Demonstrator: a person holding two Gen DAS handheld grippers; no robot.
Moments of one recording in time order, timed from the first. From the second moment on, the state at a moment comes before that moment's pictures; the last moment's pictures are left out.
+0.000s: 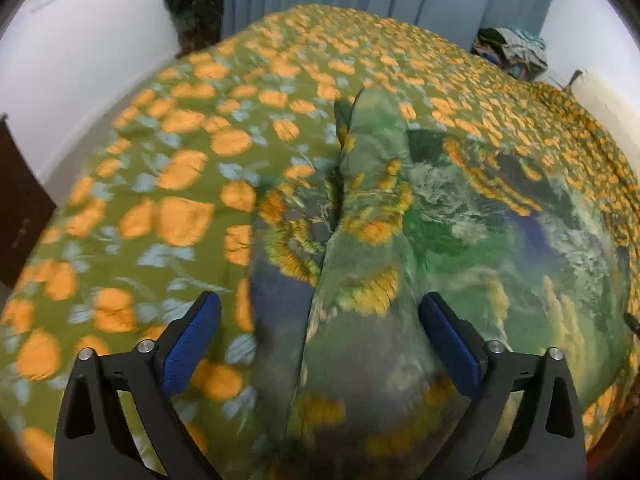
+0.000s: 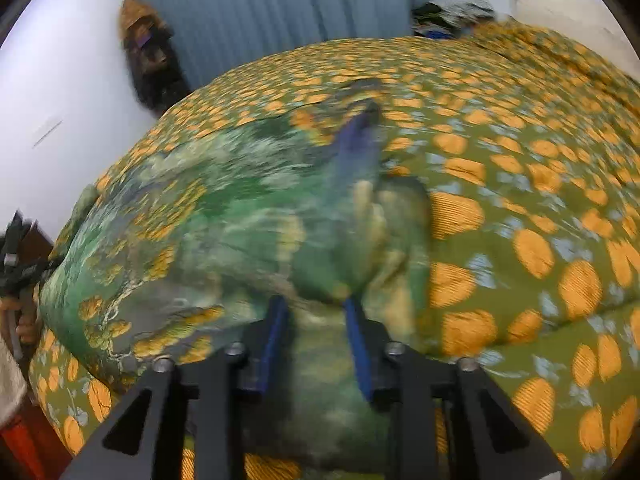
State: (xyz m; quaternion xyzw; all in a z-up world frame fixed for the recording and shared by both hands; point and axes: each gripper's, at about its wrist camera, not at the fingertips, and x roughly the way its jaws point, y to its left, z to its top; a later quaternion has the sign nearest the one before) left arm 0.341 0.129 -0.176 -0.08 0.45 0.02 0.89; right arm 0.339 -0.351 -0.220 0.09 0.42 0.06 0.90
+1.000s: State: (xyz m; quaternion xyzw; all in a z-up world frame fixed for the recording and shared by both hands) left arm 0.418 -0.081 -0.184 0.06 0.47 -0.13 0.87; right arm 0.334 -0.333 -0.225 0.10 0.40 0.12 0.91
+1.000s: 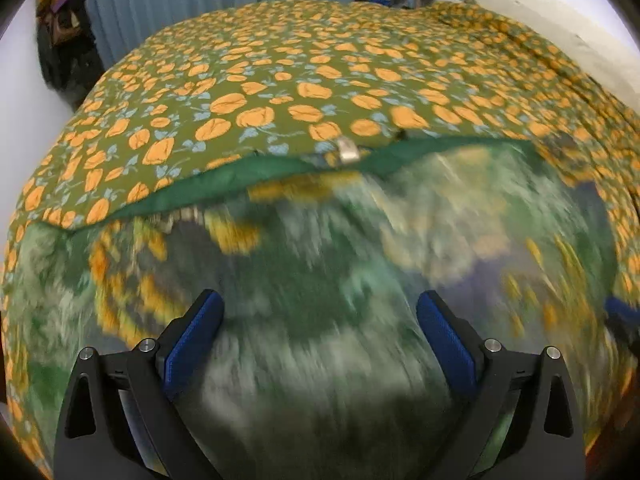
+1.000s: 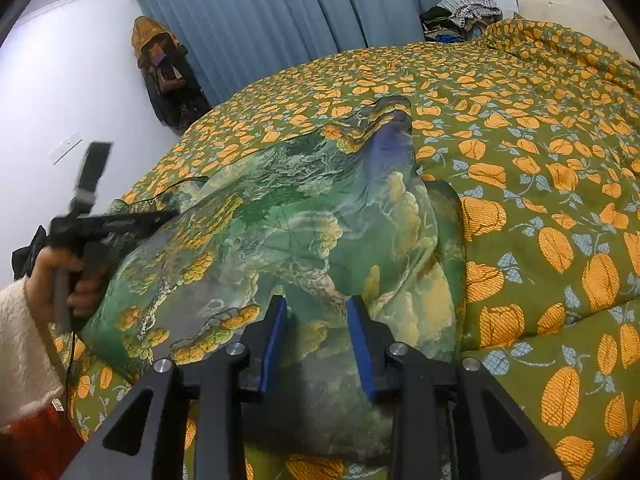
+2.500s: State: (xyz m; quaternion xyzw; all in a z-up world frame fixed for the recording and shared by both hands) left arm 0.340 -0.122 -0.152 0.11 0.45 -0.21 0.86; right arm 0.323 -0.378 -0.221 0.26 0.38 0.12 0.88
